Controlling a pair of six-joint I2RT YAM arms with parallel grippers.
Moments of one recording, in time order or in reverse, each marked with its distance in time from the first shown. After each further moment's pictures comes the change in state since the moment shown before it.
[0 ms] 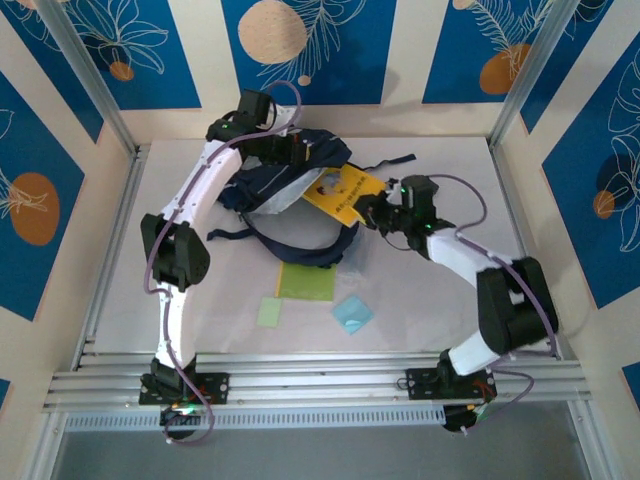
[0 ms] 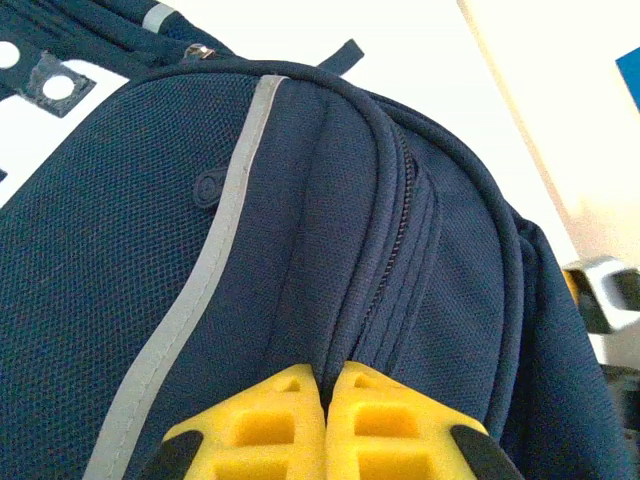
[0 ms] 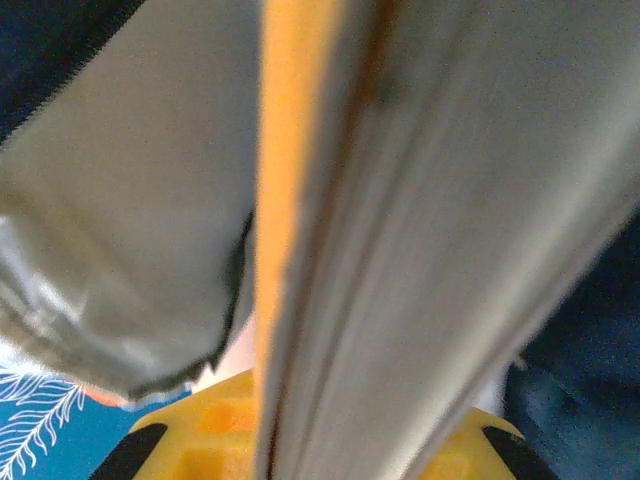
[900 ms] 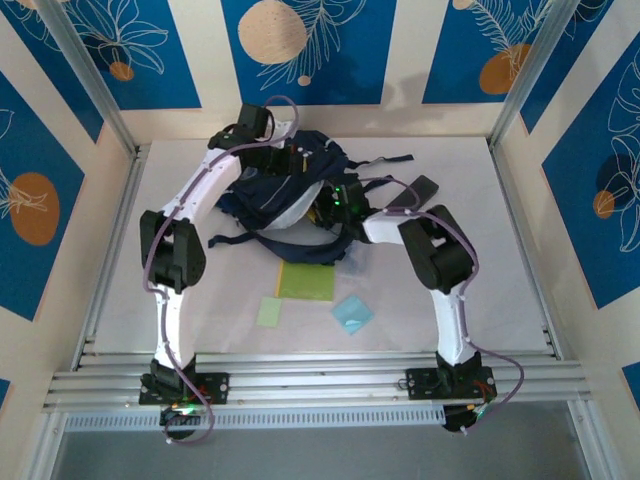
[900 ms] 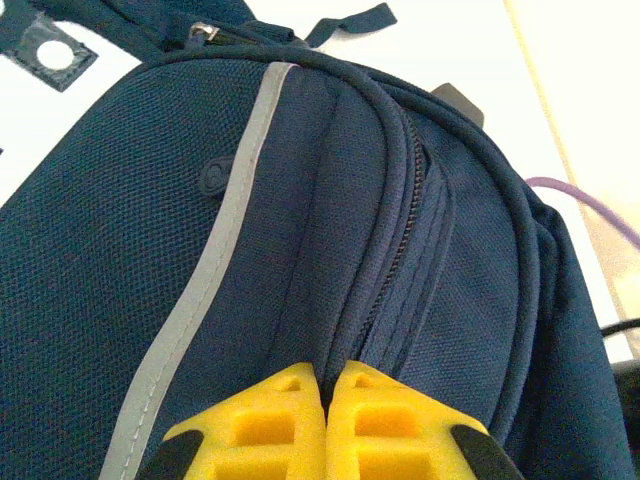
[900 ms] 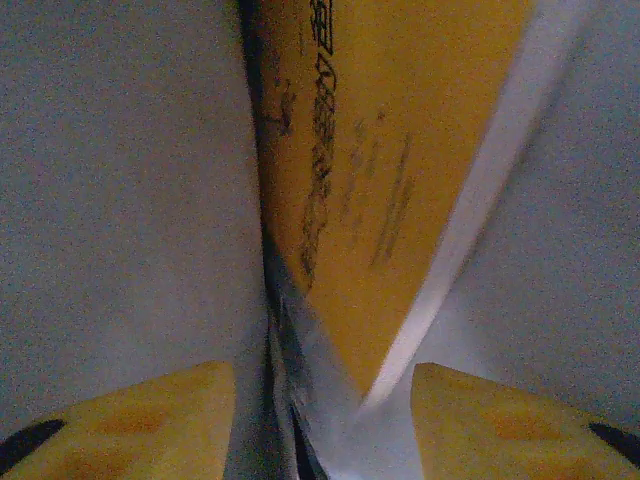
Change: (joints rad) left arm 0.026 -0.045 -0.238 0.137 0.005 -0.034; right arm 0.182 0.478 0.284 0.182 0.172 0.274
